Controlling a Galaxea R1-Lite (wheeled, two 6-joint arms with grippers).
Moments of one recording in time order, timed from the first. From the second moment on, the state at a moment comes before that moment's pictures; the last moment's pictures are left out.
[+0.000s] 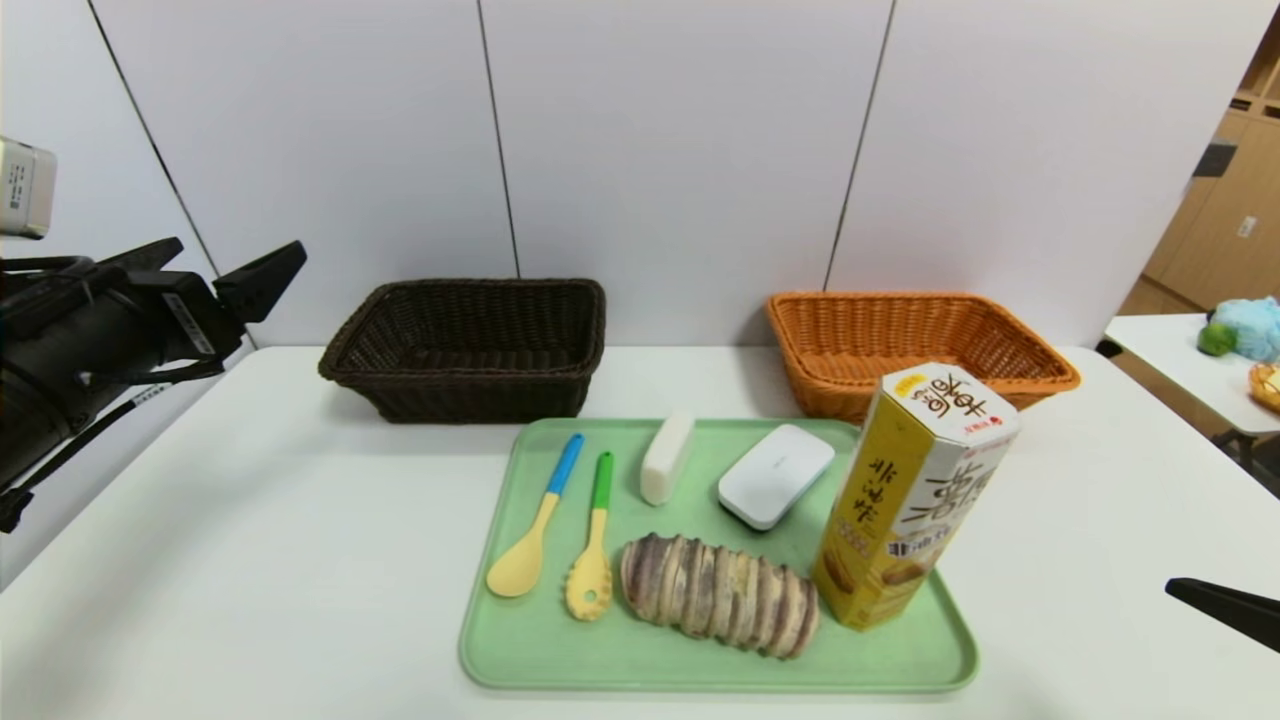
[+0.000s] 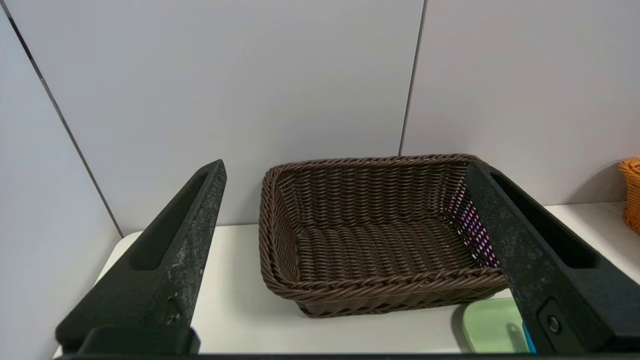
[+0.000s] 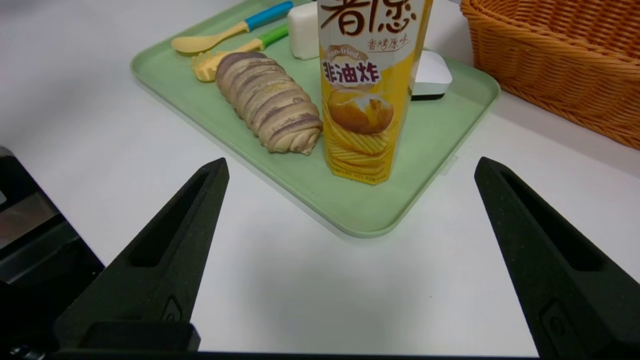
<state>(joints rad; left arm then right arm) -0.04 1.35 -0.58 -0.95 -0.07 -0.02 0.17 0.70 -0.21 -0.29 0.49 -0.14</state>
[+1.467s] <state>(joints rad) -0.05 1.34 -0.56 -0.95 -0.08 -0.02 0.36 1.31 -0.43 -0.58 0.43 -0.12</state>
